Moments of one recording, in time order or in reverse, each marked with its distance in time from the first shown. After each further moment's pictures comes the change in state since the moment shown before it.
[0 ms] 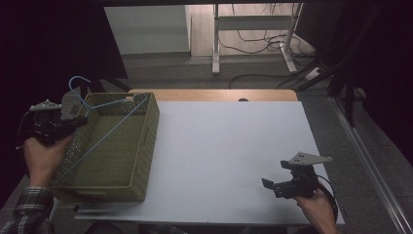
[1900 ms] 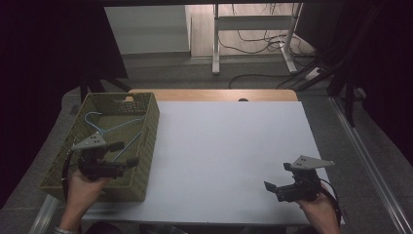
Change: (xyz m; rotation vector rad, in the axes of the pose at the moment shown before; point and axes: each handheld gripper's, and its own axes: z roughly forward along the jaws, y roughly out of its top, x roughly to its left) left arm -0.129 -0.051 0.014 -0.062 -0.393 0.121; right arm 0.001 -0.008 -0.007 0.007 -0.025 -0.026
